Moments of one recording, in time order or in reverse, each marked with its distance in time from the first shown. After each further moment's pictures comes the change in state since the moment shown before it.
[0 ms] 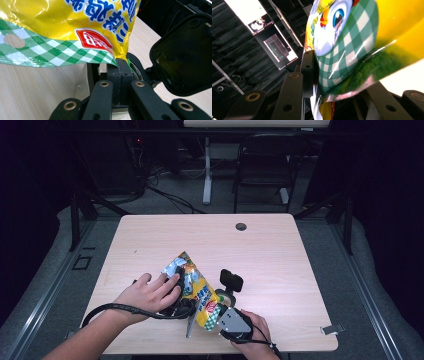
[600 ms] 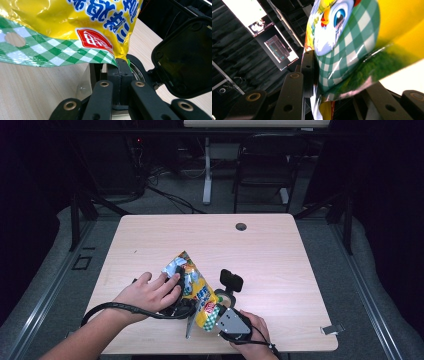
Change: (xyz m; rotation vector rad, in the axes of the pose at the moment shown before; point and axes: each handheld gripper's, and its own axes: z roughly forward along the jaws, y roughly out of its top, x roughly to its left) left arm 0.005 -0.001 -0.004 0.005 0.024 0.051; right arm 0.003 0.001 0.000 -0.014 0.000 0.003
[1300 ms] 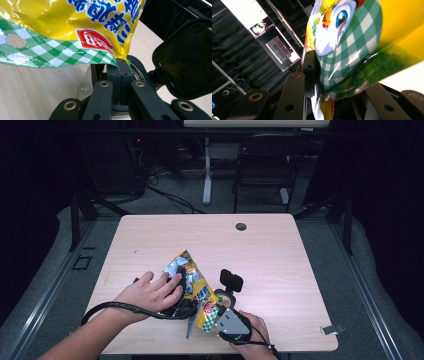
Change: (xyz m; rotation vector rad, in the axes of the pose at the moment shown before) left arm 0.004 0.002 -0.002 0.002 0.001 0.027; right arm 0.002 0.001 0.000 0.000 0.000 -0.005
